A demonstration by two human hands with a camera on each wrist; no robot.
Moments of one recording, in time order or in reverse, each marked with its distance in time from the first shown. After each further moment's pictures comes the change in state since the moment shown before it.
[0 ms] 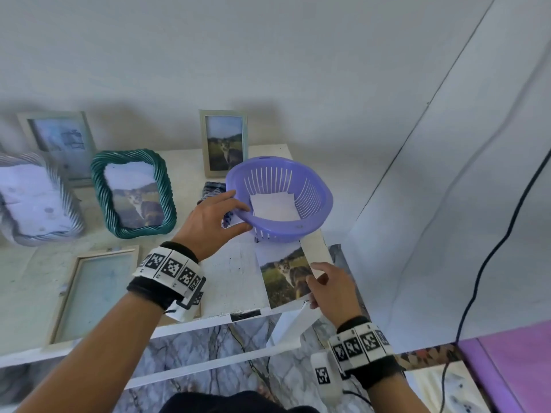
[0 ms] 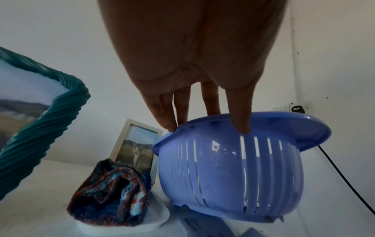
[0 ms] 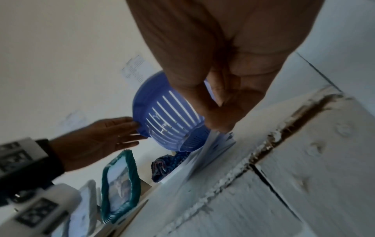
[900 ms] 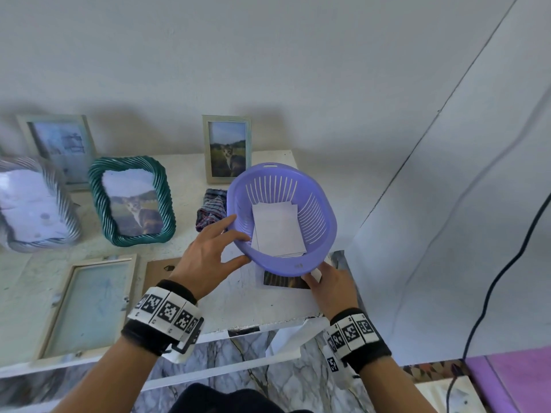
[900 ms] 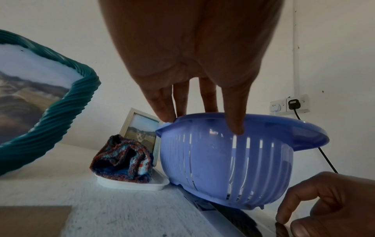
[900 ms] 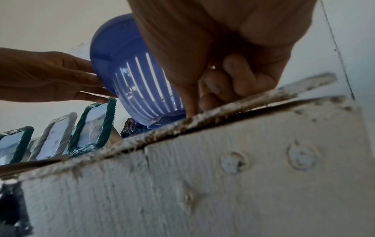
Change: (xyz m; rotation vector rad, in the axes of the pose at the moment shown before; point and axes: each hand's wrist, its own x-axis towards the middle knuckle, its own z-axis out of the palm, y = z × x) left_hand -0.024 -0.014 0.027 -0.004 0.009 -0.001; right_hand 0.048 0.001 0.006 -0.469 0.063 -0.120
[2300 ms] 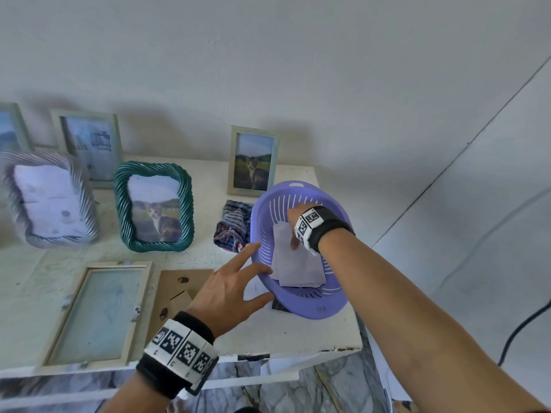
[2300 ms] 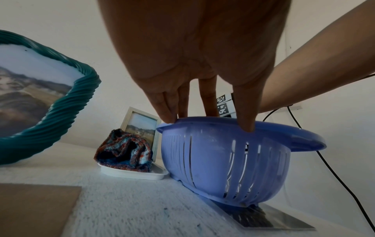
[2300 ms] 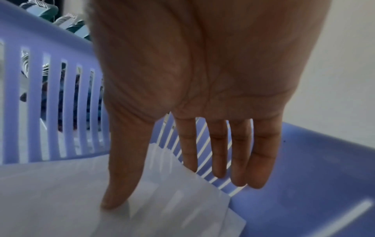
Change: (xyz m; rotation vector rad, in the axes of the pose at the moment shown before) left_hand -0.015 0.002 0.010 0.003 -0.031 0.008; right_hand 0.164 -0.131 -0.026 -0.945 -0.352 -0.500
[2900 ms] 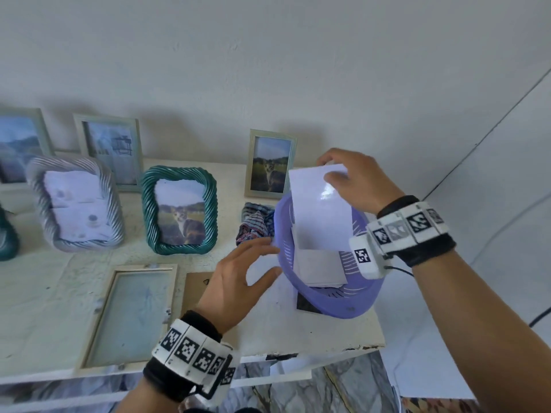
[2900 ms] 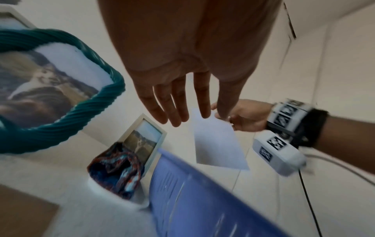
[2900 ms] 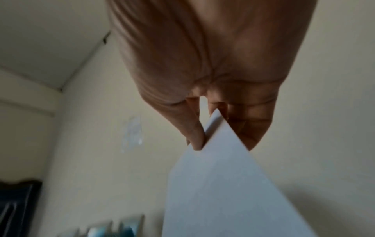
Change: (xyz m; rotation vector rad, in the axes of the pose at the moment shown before) left_hand -0.008 -0.011 -0.043 -0.344 0.234 0.012; right_hand -0.084 0.025 -0.096 0.862 0.555 0.041
